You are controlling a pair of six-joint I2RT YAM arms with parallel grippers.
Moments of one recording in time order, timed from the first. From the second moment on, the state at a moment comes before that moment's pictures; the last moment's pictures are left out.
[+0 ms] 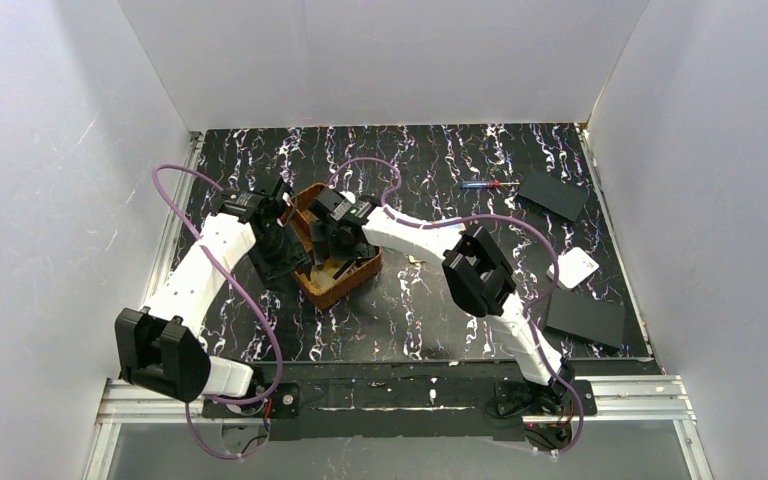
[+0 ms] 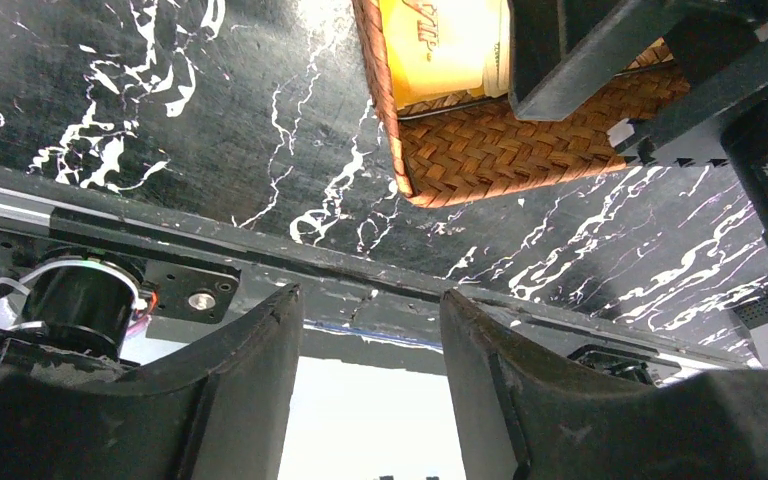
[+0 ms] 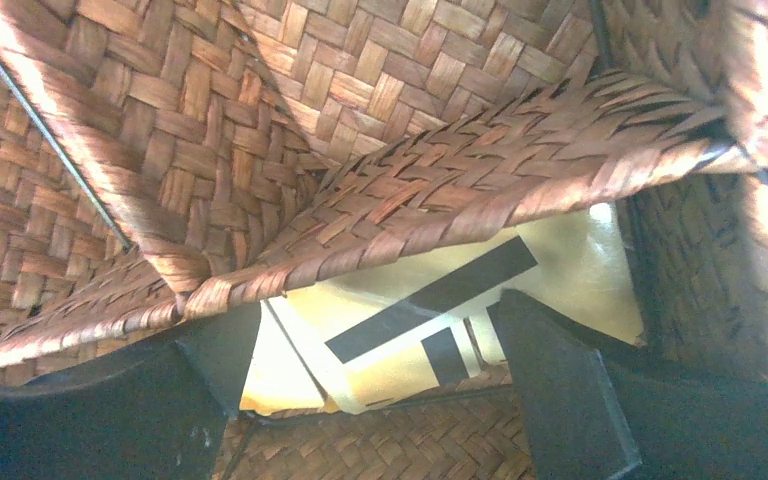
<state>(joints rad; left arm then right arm) -0.30 1.37 1.24 -1.32 0.03 -0.80 0.99 2.36 2.07 -0.84 0.11 0.69</state>
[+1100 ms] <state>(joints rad) -0.23 1.34 1.19 -1.30 0.07 -0.78 0.99 2.21 1.79 -0.63 0.04 0.58</state>
